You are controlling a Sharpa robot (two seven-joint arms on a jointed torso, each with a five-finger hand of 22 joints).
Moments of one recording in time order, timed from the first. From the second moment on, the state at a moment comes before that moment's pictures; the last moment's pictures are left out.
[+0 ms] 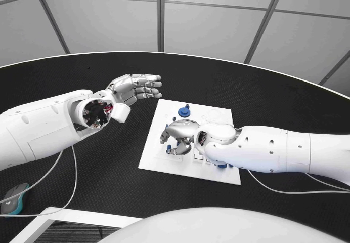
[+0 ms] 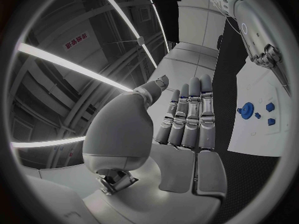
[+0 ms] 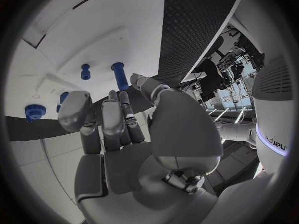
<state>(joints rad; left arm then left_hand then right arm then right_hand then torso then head) 1.28 -0.72 -0.13 1.31 0.16 0.08 0.17 1.30 -0.15 0.48 -0.04 0.06 0.91 0.21 0.19 0.23 1.09 0.14 0.20 0.11 0.98 0.08 0.72 0.17 0.17 1.01 0.17 0.48 0.24 1.11 -0.55 -0.18 1.44 -1.59 -0.25 -0.07 1.23 -0.20 0.59 -0.05 0.20 0.85 0.17 0.13 0.42 0.93 0.12 0.07 0.08 1.45 0.03 1.25 1.06 0.09 1.44 0.12 1.09 1.19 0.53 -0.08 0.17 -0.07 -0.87</state>
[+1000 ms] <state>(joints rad) 1.27 -0.73 -0.13 1.30 0.16 0.09 0.17 1.30 -0.15 0.48 -0.04 0.06 0.91 0.21 0.19 0.24 1.09 0.14 0.20 0.11 0.98 0.08 0.72 0.17 0.17 1.01 0.17 0.48 0.24 1.10 -1.09 -0.18 1.84 -1.27 -0.55 -0.19 1.12 -0.21 0.33 0.17 0.20 0.97 0.09 0.36 0.59 1.46 0.01 1.39 1.29 1.46 -0.06 1.51 1.31 0.02 1.46 0.04 1.53 1.31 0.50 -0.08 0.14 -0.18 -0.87</state>
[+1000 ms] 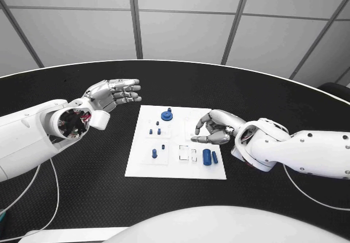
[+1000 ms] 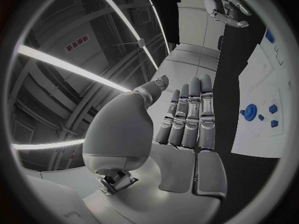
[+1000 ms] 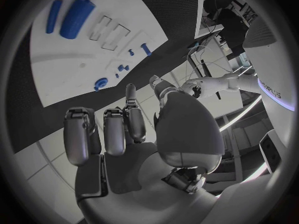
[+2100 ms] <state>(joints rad) 1.27 -0.75 -0.13 1.31 0.16 0.09 0.17 1.30 -0.15 0.48 -0.04 0.06 0.91 0.21 0.19 0.23 1.09 0.14 0.20 0.11 0.98 0.08 0.72 0.17 0.17 1.02 0.17 0.48 0.24 0.92 -1.03 -0.18 1.76 -1.34 -0.61 -0.43 1.14 -0.19 0.28 0.21 0.20 0.94 0.09 0.37 0.65 1.46 0.01 1.52 1.31 1.47 -0.06 1.57 1.31 0.01 1.46 0.04 1.56 1.31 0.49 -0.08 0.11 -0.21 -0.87</state>
